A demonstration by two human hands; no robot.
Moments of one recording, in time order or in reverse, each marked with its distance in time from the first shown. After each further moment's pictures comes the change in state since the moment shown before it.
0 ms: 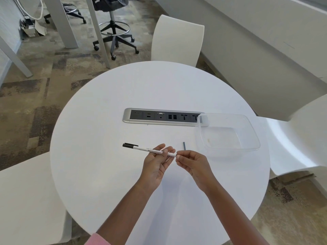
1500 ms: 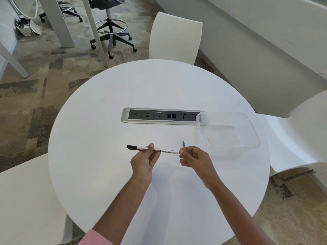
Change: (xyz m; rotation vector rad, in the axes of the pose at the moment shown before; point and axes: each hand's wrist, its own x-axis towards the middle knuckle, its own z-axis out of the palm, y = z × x) left_hand 0.007 0.017 -0.003 -0.011 0.339 0.094; right_hand 0.003 -0.004 -0.009 -0.293 0.043 -0.123
